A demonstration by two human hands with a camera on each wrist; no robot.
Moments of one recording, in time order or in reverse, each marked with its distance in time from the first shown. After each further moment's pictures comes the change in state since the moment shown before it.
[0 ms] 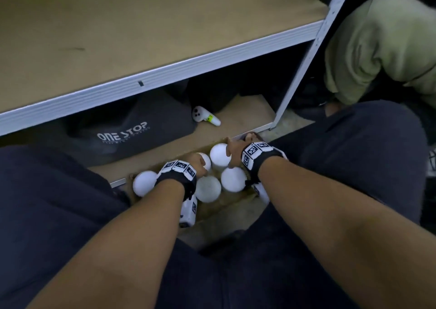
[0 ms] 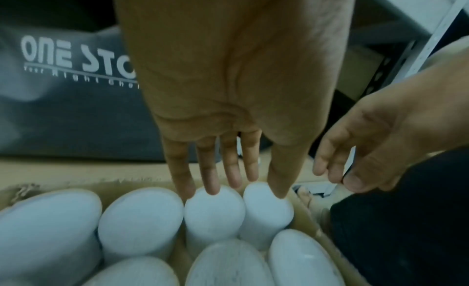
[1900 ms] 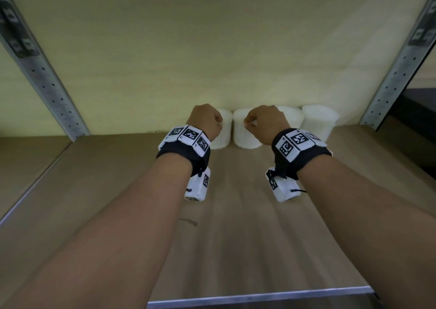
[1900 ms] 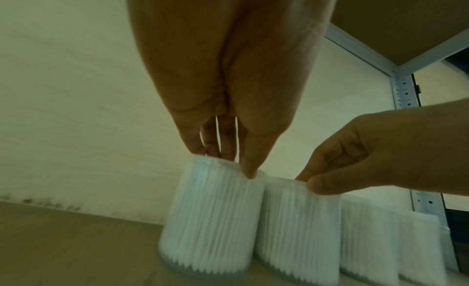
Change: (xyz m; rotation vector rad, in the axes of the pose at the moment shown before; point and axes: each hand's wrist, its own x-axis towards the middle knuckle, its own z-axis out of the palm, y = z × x) left_hand 0.029 -0.042 -0.470 -0.155 0.952 0.129; right_hand 0.124 -0.185 -0.430 0.139 0.788 -0.314
